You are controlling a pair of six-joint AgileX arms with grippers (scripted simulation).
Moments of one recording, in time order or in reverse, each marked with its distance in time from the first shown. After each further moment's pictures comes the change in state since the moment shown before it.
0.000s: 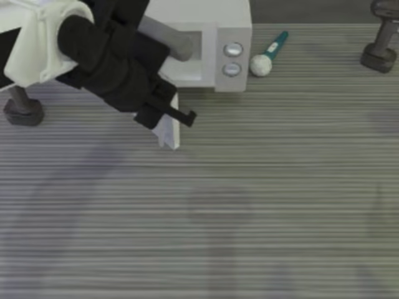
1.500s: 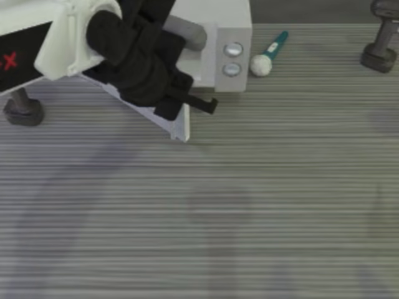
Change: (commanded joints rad) left arm -0.052 0.068 0.079 -0.004 -0.087 -0.150; right arm 0.000 0.000 0.000 0.000 0.000 0.000
